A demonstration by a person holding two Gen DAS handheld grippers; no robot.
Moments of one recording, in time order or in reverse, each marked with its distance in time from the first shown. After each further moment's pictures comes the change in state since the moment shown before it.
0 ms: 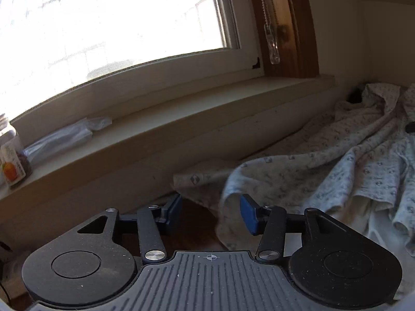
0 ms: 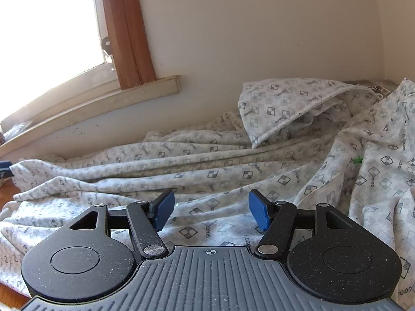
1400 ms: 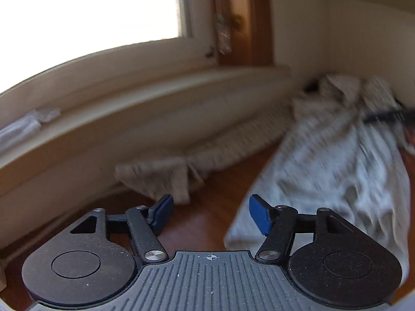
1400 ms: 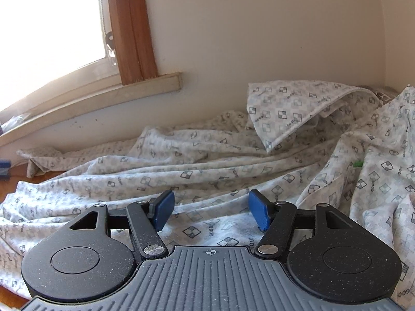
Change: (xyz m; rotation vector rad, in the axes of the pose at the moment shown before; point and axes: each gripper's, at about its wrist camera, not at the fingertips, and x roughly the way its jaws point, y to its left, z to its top) left arm -0.004 -0.041 -0.005 0.060 0.063 -0.190; right arm 0.005 0.006 -0.001 -0.024 0.004 -0.008
